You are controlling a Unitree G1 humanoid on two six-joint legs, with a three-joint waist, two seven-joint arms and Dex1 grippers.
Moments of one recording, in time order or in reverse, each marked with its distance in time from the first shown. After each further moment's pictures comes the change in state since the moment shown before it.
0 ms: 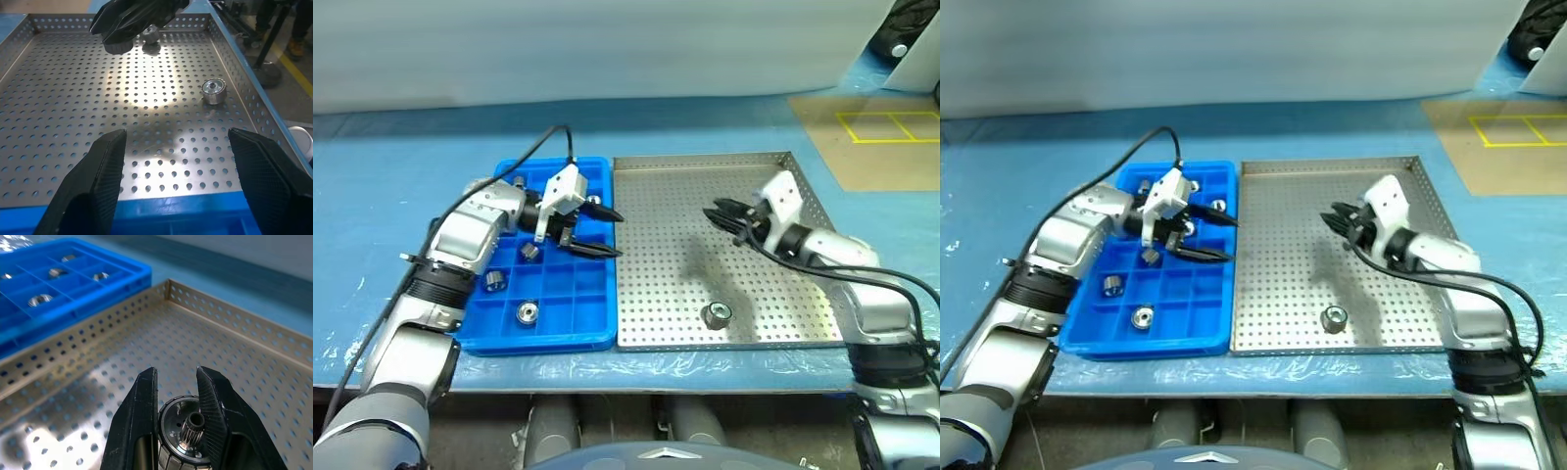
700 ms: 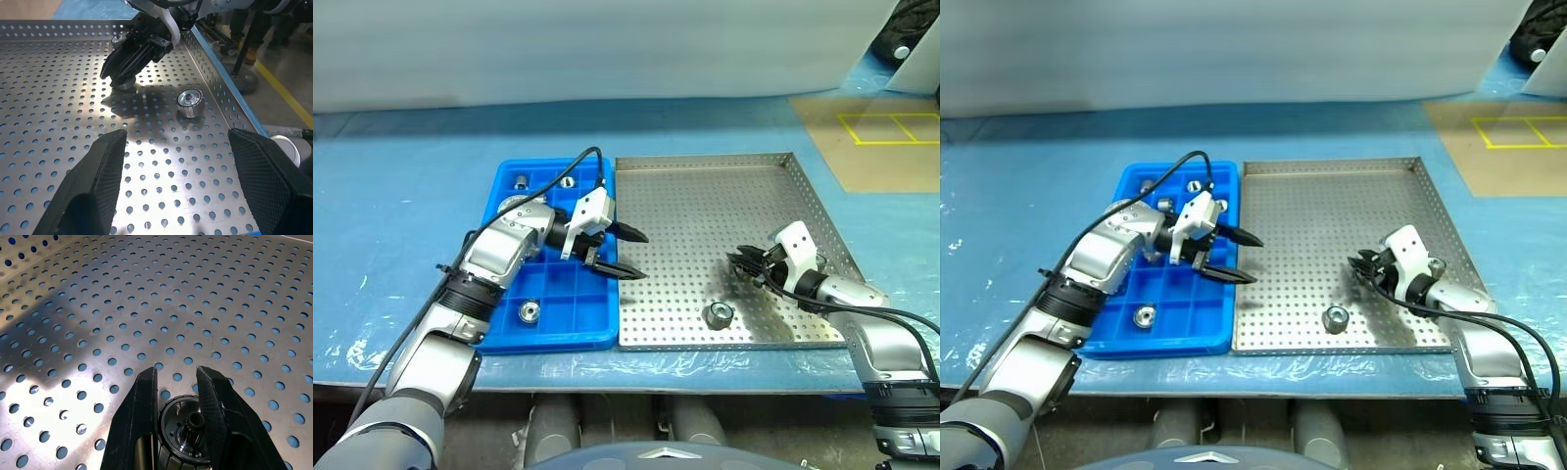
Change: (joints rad) left arm 0.041 -0.140 -0.095 -0.012 0.024 -0.044 0.017; right arm 0.288 -0.056 -0.096 0.114 -0.049 -0.084 -0.005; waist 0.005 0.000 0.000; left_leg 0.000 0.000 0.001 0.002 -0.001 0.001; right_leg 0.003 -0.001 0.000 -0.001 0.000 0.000
